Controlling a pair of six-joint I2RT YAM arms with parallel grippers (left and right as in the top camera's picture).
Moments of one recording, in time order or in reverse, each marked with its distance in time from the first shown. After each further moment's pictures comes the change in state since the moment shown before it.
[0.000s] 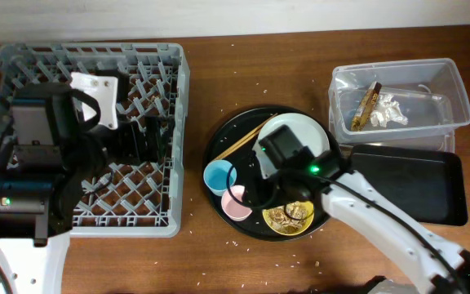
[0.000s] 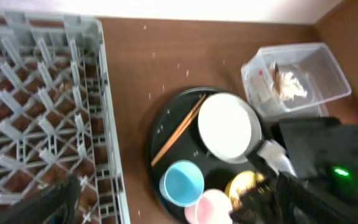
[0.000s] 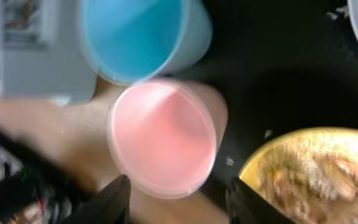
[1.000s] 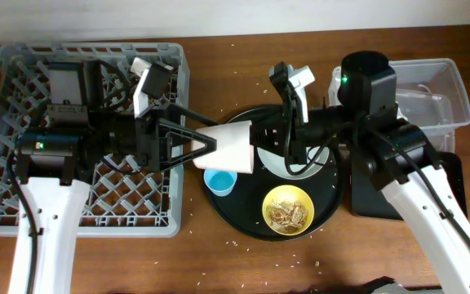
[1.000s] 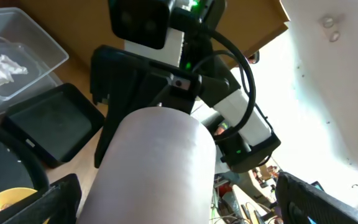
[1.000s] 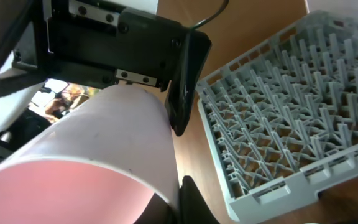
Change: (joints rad) left arm -0.035 0.177 0.000 0.119 1.130 0.013; right arm -0.285 -0.145 0.314 0.303 -0.857 -0.282
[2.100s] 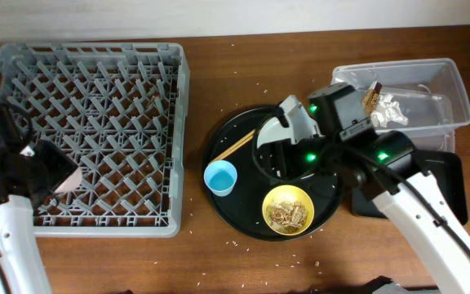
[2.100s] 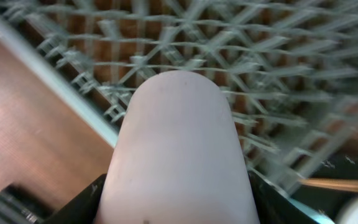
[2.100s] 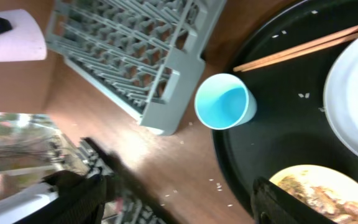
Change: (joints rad) left arm 0.460 -0.065 -0.055 -0.399 -1.542 -0.356; right arm 0.121 -0.010 0.004 -0.513 0.670 0.153
